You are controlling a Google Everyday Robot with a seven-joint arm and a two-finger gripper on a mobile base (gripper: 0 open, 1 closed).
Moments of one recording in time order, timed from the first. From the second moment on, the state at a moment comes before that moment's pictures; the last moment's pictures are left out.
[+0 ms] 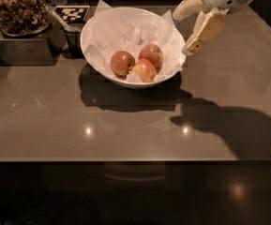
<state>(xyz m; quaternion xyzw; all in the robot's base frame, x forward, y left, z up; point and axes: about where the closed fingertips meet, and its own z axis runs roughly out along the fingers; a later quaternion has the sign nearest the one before) 0.573 -0.131 1.007 -0.71 0.63 0.12 0.29</state>
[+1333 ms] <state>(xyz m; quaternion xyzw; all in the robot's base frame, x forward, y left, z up) 0.681 -0.038 0.982 -0.80 0.53 0.09 0.29</state>
